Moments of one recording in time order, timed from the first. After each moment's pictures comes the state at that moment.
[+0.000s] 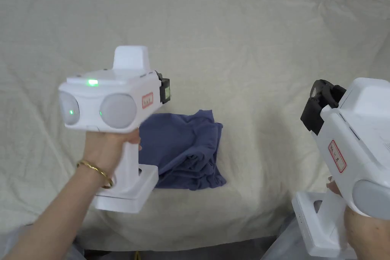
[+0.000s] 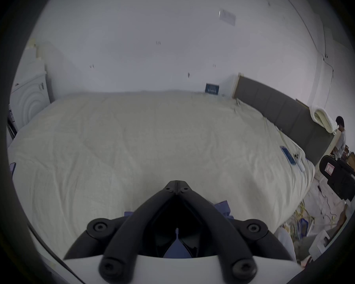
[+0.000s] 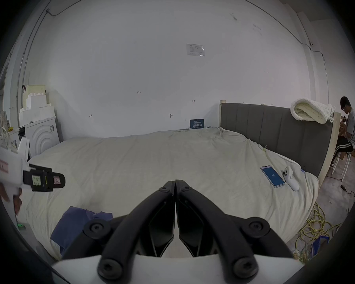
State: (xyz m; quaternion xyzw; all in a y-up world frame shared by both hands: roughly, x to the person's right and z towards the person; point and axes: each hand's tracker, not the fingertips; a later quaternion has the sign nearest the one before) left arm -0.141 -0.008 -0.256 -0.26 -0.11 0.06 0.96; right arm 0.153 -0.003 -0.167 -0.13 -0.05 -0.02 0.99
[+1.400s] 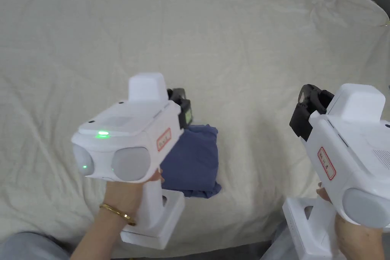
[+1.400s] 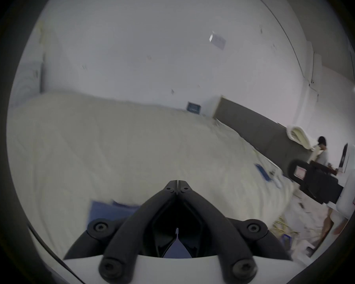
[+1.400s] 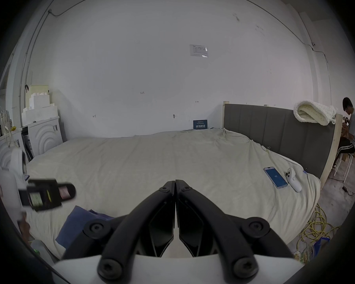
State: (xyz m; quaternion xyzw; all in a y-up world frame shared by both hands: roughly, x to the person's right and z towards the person) left arm -0.125 -0.010 -0.219 -0.20 -0.14 0.10 0.96; right arm 0.145 0.001 -0.164 -0.13 -0.04 -0.01 0.99
